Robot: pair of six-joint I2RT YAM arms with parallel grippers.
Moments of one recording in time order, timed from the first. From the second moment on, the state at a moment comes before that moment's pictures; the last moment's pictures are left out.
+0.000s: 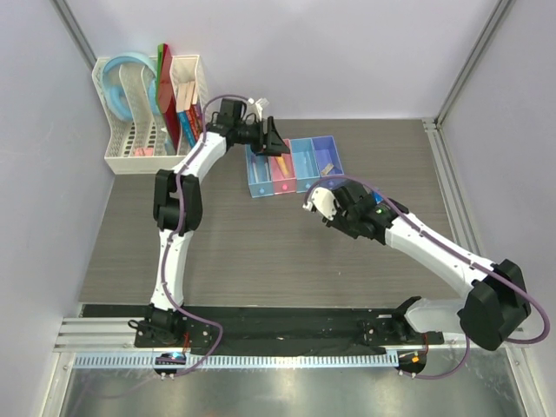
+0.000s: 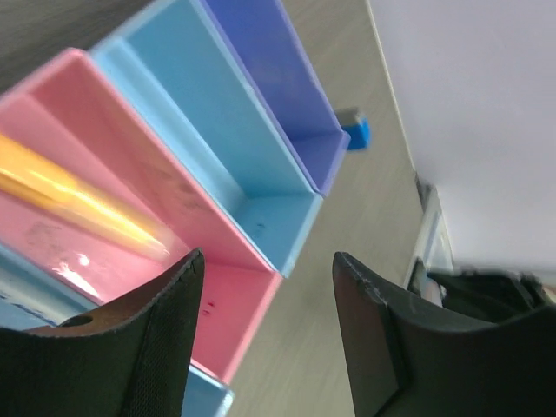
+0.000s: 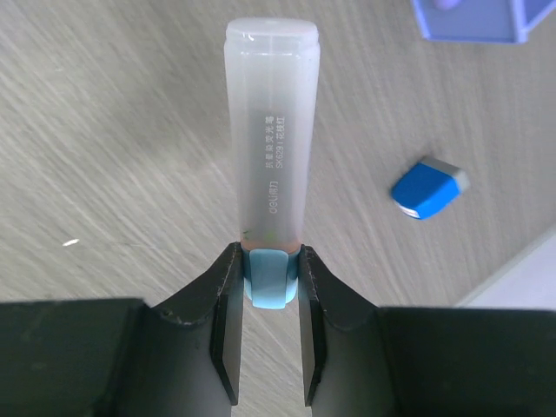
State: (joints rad) left arm -0.29 2.41 2.12 -0.38 0.89 -0.44; right arm 0.63 1.27 0.95 -0.67 0.15 -0.55
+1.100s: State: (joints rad) left arm -0.46 2.41 2.30 -1.33 1.24 0.49; right arm 0.92 1.33 0.87 -0.17 0.60 -1.10
